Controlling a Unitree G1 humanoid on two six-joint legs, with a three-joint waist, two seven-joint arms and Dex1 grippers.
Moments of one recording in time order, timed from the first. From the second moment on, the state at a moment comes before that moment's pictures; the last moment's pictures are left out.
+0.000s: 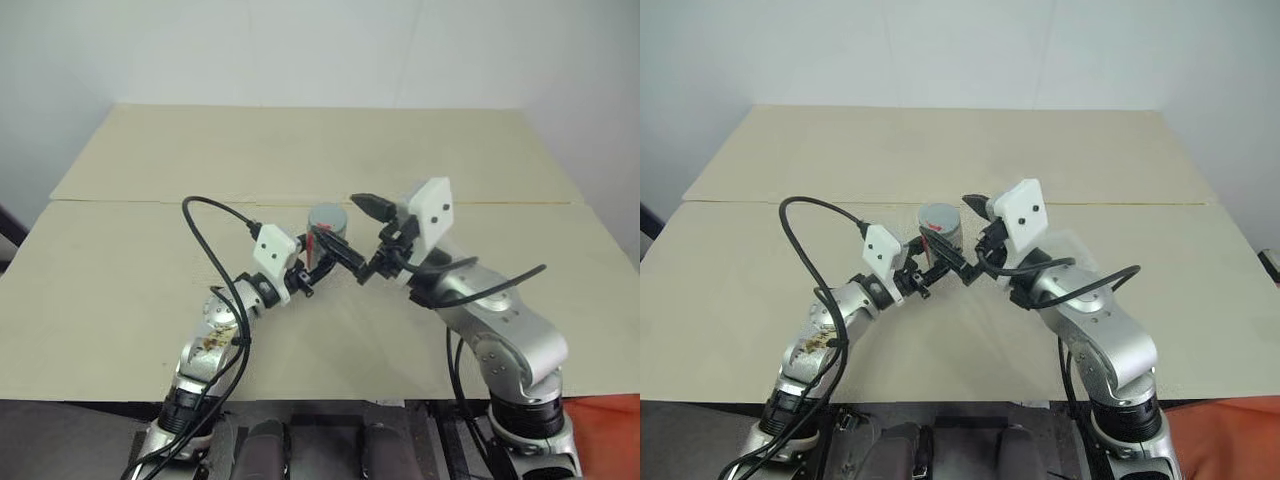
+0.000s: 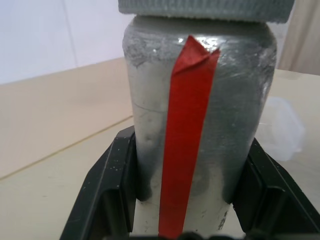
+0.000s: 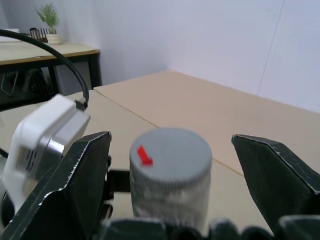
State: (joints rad) left arm -0.31 0.22 -0.15 -0.21 -0.23 0.26 -0.52; right arm -0.46 -0.32 0.12 -0.64 0.45 0.73 0.33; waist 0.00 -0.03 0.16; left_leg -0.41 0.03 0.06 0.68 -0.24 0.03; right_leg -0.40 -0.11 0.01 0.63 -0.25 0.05
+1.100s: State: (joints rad) left arm -0.30 0.20 -0.15 -0.22 -0.19 0.24 -0.48; right arm -0.49 -0.26 0.16 -0.53 0.37 0.69 0.35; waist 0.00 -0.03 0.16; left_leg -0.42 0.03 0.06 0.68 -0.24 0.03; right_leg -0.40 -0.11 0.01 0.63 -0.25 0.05
